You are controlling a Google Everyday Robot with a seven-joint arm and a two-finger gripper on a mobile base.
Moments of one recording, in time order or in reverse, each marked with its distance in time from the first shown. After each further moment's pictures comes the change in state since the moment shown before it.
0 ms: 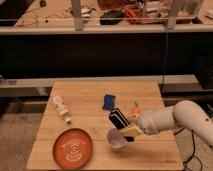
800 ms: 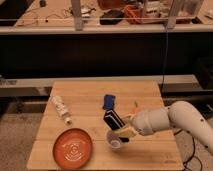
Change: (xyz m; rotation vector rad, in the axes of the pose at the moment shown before) arm 0.010 -0.013 0.019 0.025 0.022 -0.037
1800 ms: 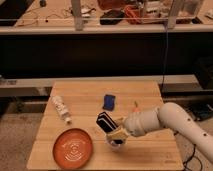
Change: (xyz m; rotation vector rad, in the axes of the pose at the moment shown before) arm 0.002 -0.007 0.030 0.041 -0.017 -0.019
